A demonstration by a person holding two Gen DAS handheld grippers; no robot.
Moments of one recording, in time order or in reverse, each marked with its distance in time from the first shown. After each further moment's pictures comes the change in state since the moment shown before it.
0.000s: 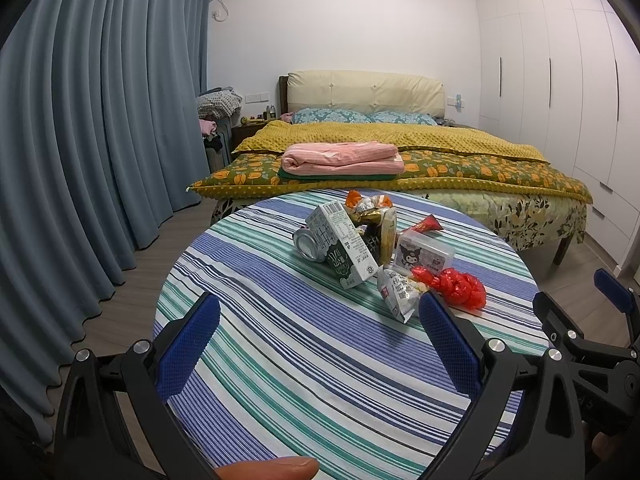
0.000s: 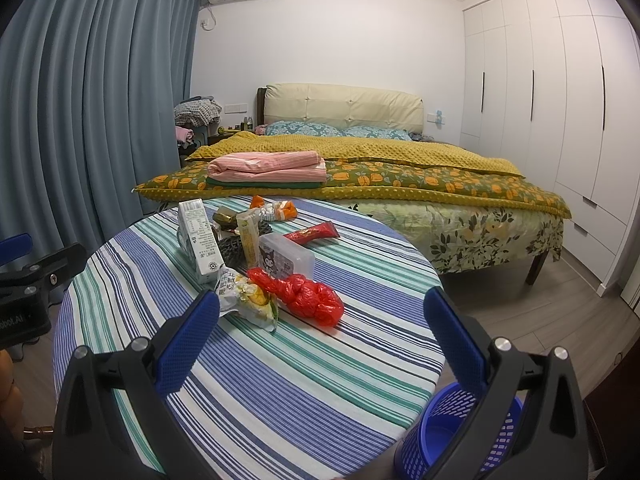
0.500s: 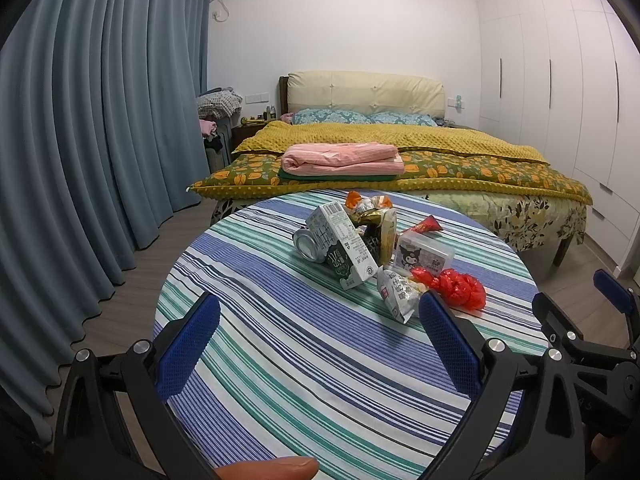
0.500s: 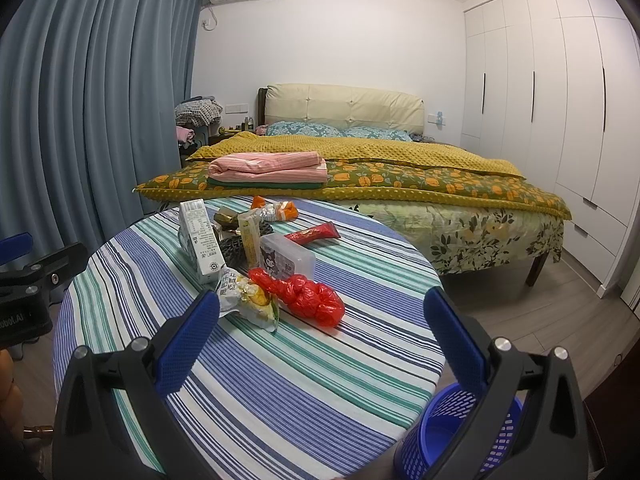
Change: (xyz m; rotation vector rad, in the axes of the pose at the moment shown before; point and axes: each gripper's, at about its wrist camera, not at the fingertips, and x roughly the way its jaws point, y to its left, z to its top) left arm 0.000 0.000 0.001 -0.002 0.000 -0.001; right arm 0.000 0.000 0.000 0.002 0.000 0.001
